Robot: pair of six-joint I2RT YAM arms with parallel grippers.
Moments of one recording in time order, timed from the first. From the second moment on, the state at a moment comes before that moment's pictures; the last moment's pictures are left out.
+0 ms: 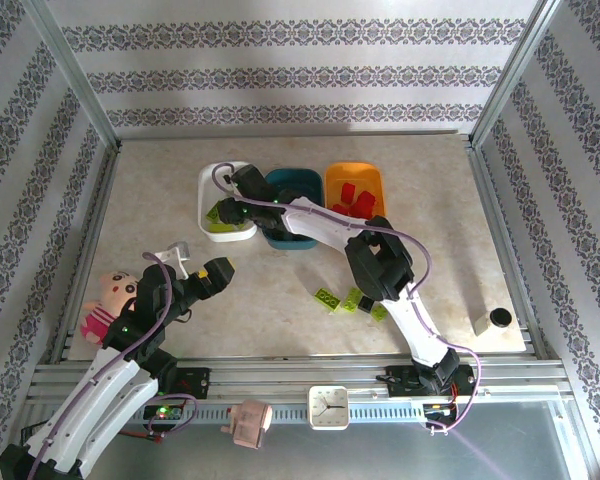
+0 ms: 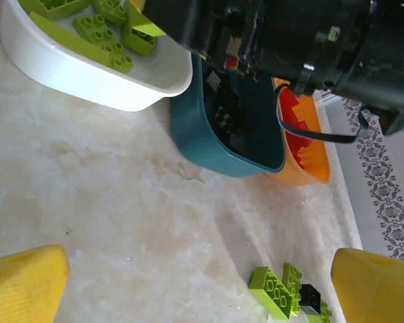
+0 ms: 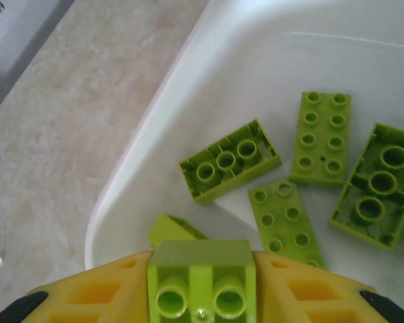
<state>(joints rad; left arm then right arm) -0.37 0.47 0.35 -0.34 0.12 -0.82 0.81 2.33 1.94 -0.30 -0.12 0.43</state>
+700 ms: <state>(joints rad) -0.37 0.51 0.35 -0.33 0.13 -0.82 0.80 1.78 1.39 -0.23 -0.14 0.44</state>
